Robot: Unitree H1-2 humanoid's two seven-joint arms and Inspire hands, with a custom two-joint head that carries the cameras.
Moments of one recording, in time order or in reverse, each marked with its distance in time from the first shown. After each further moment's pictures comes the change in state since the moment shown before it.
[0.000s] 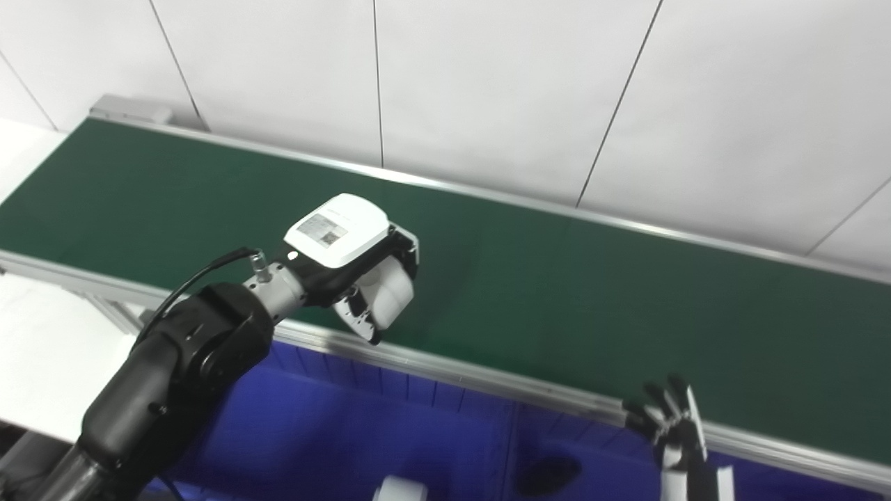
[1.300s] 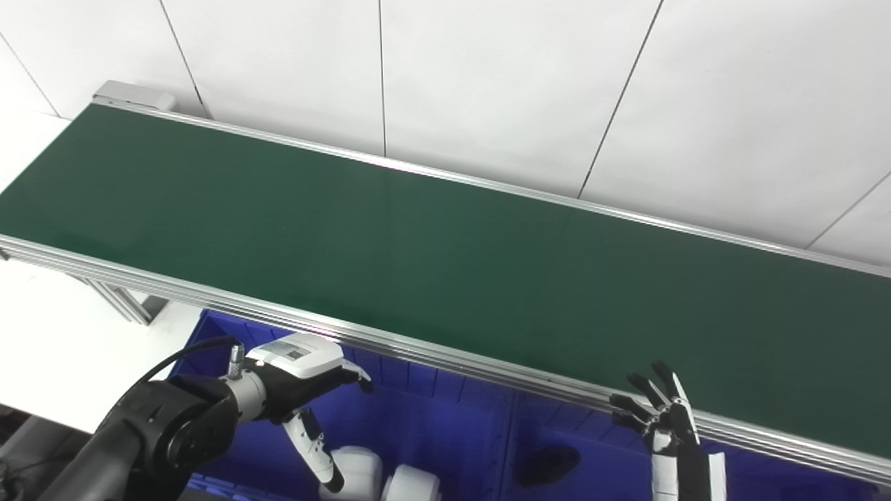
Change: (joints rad) left arm 0.166 0.023 -0.021 -0.093 0.033 0.196 -0.440; right arm -0.003 0.030 -0.001 -0.003 -0.045 0.015 0.006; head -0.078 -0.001
